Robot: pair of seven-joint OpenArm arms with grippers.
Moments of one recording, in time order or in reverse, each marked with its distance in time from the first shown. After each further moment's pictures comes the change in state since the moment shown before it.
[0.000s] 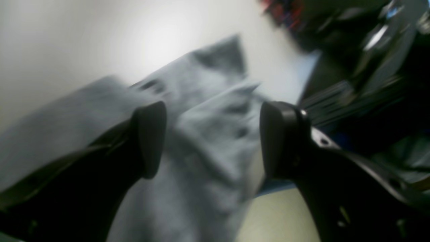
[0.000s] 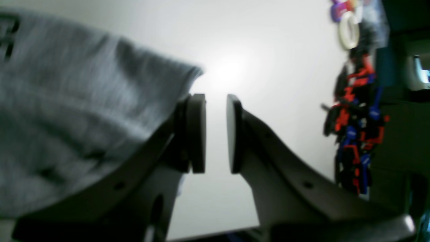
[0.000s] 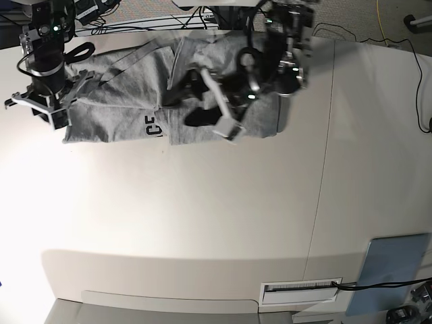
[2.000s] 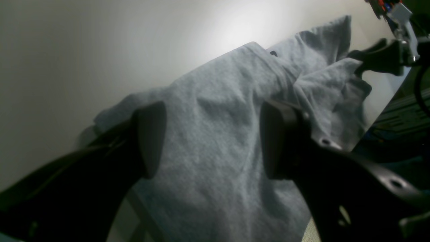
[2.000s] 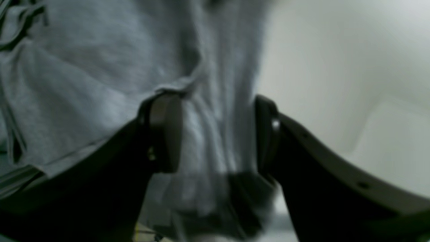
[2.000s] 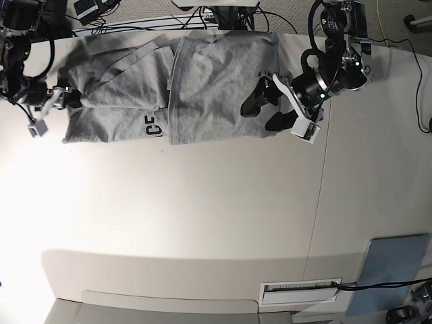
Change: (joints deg) left arm 3.8 -9.2 -16.5 2.9 -3.1 -1.7 0.2; right arm 23.0 3.5 7.1 -59.1 58.1 35.1 -13.8
